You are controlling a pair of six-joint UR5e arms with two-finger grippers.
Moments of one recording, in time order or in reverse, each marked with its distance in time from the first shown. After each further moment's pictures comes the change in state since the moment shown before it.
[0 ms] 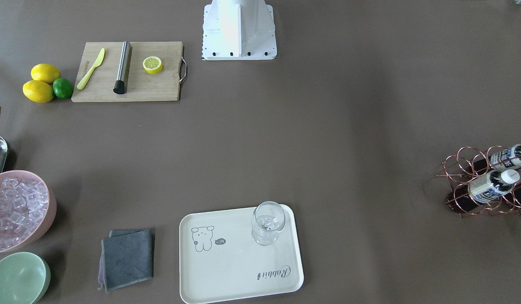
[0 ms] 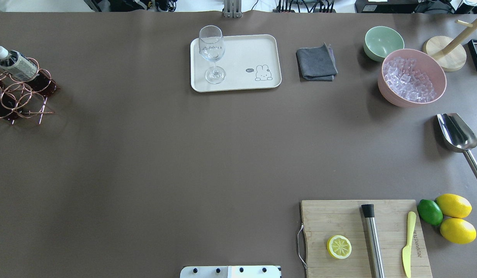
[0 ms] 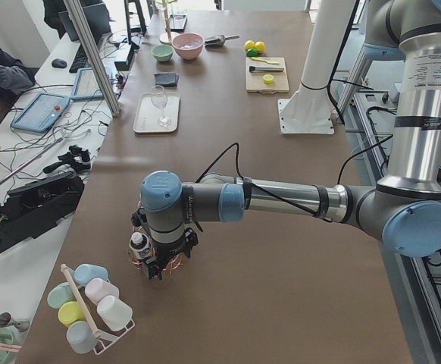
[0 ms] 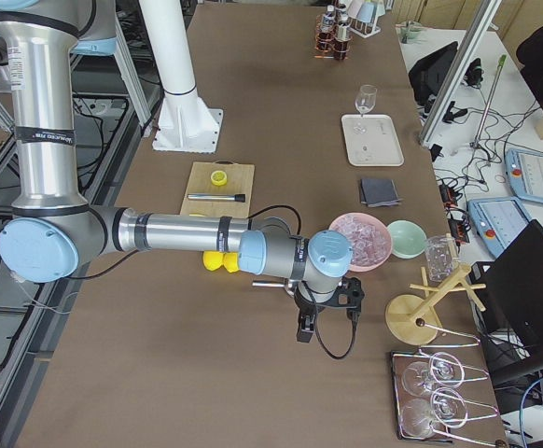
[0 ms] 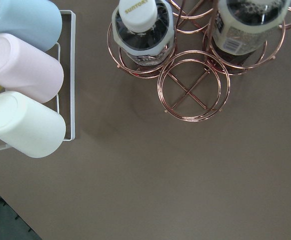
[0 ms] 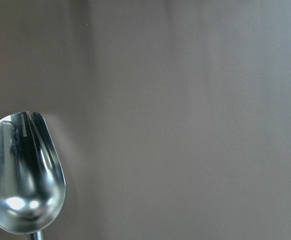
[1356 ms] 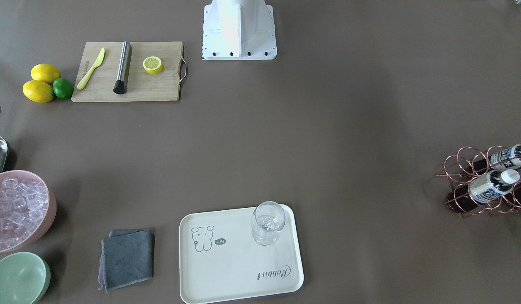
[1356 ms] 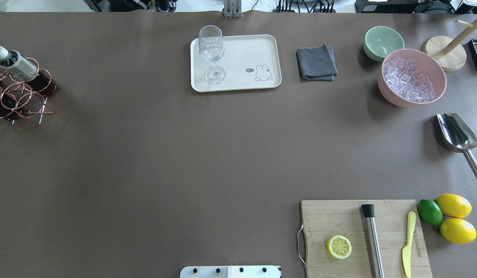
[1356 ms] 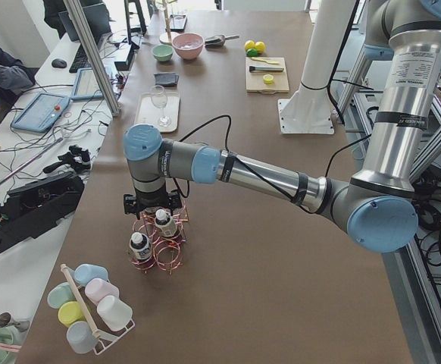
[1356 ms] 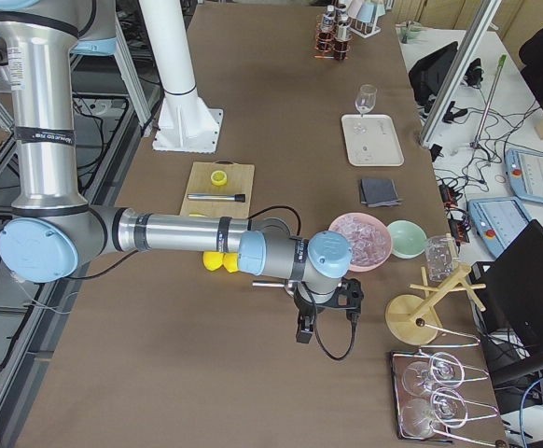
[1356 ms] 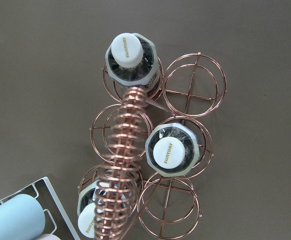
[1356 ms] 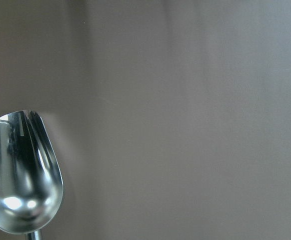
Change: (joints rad) left arm 0.095 -0.120 -0.058 0.007 -0.124 0.373; right arm 0.000 -0.001 -0.002 0.000 -0.003 0.000
